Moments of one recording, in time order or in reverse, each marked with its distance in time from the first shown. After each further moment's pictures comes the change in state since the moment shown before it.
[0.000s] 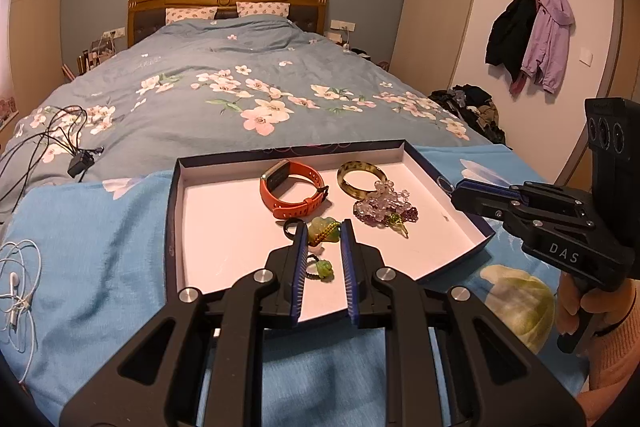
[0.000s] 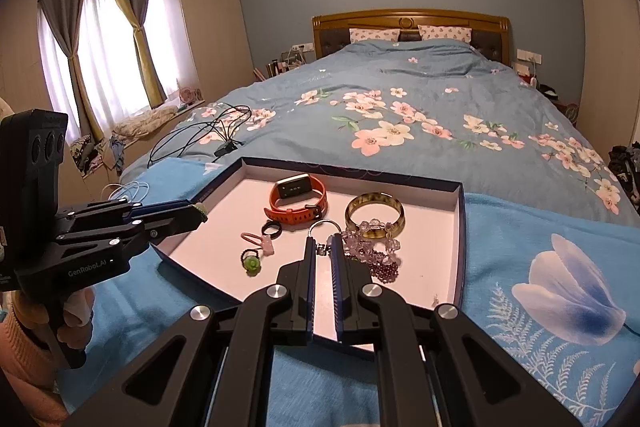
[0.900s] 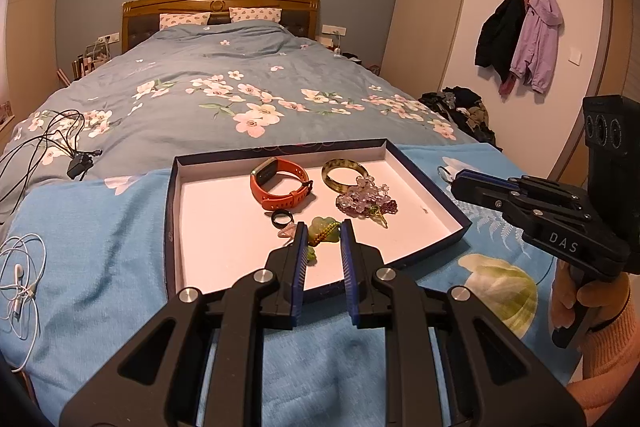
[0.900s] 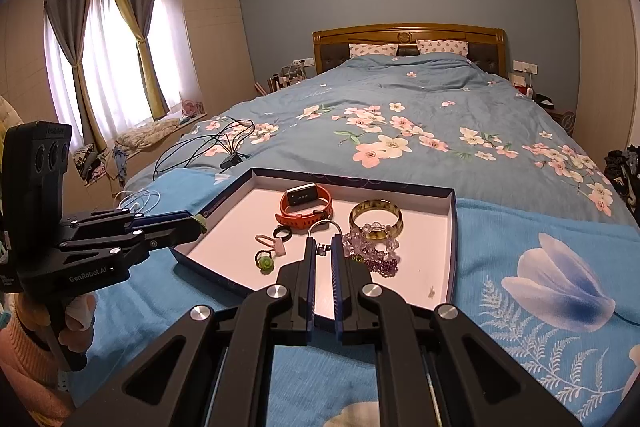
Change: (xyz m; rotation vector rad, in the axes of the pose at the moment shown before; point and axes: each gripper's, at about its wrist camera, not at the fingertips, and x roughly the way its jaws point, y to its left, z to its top) left arm -0.033 -0.011 -0.011 0.018 -0.024 -0.027; right arm -0.036 0.011 -0.008 -0.004 -0.061 -0.002
